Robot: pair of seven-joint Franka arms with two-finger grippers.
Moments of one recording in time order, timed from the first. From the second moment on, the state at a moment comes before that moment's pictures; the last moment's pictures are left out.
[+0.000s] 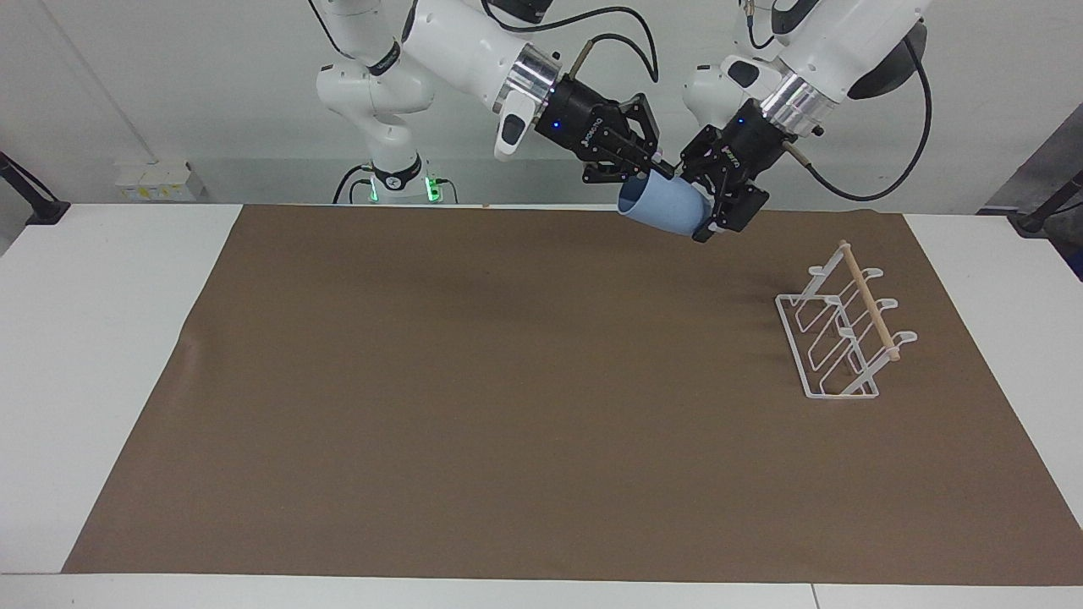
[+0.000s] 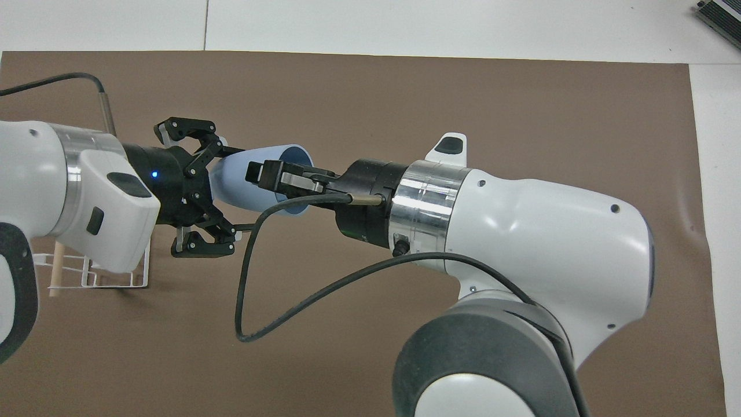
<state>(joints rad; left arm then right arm) -0.35 -0.12 -0.01 -1.76 -0.47 1.91 1.21 0.02 0.05 0.63 -1.72 1.05 2.54 0.15</state>
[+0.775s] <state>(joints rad) -0.36 -0.12 -0.03 -1.76 -0.43 1.94 1.18 0.02 0.05 0.64 -1.72 1.05 2.53 0.15</state>
